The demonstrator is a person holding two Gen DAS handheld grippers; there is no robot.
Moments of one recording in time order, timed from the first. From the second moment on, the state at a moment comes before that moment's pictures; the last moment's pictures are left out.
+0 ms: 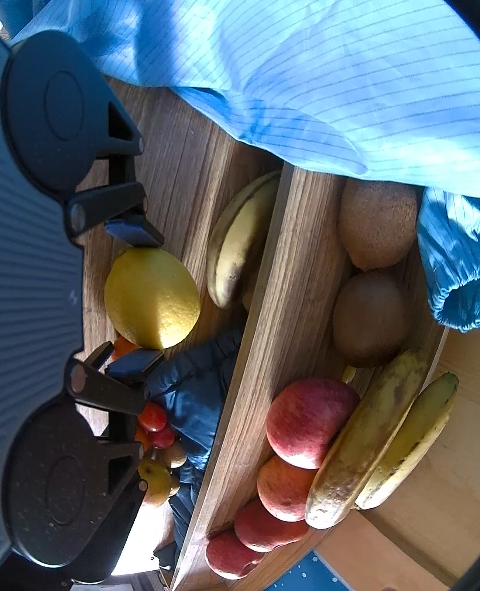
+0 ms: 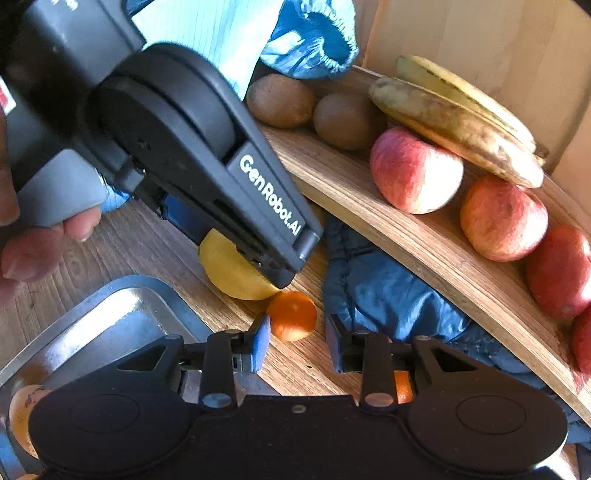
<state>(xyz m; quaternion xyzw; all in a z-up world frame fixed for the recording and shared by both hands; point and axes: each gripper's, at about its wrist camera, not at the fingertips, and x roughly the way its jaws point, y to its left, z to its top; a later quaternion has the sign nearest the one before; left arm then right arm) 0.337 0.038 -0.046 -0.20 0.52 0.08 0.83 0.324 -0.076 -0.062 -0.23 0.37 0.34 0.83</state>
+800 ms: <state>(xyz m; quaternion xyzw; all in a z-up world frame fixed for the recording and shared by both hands) 0.311 0.033 -0.030 -0.20 0.50 0.07 0.84 0.293 -0.090 -0.036 -0.22 0.36 0.32 0.85</state>
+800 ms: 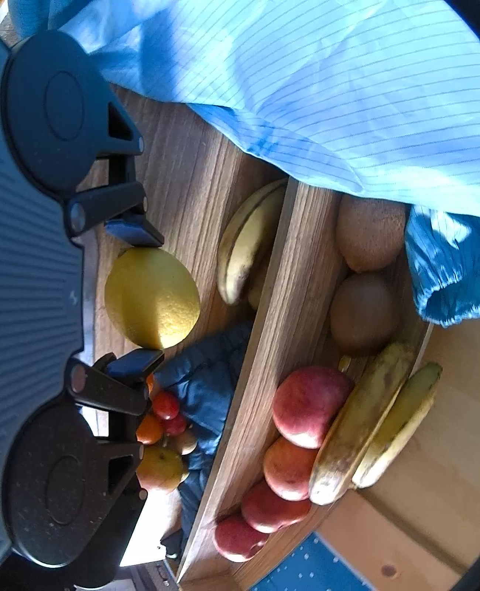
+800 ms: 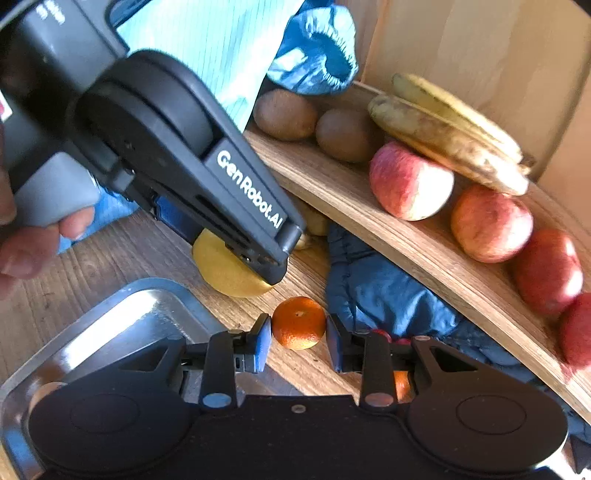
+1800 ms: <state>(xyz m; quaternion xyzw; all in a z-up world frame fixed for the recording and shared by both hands) 0.232 -0.002 -0.028 -0.14 0.54 -0.04 0.83 0.176 -0.113 -0.028 -0.19 0.40 0.23 0.87</state>
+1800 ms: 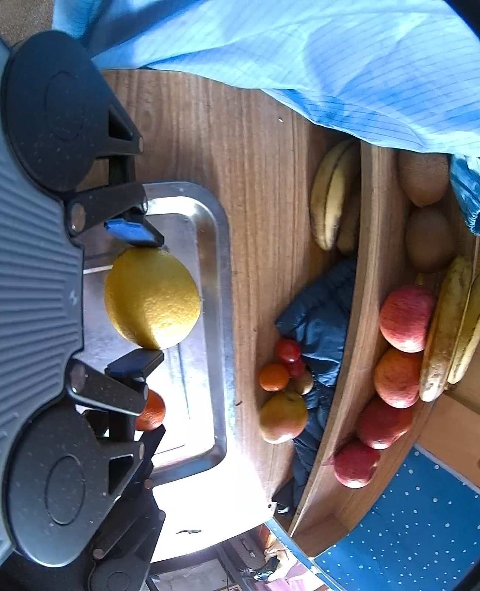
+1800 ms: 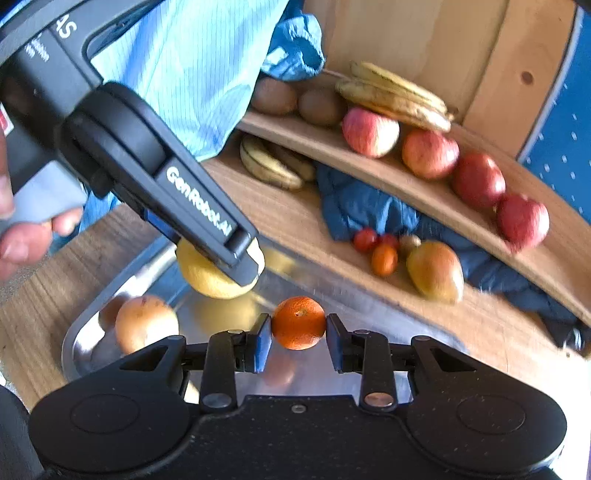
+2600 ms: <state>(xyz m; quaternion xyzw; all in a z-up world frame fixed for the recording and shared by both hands) 0.227 -0.021 -0.033 -0.08 0.54 -0.06 0.83 0.134 -0.132 -0.042 -0.14 0.43 0.14 0.88</state>
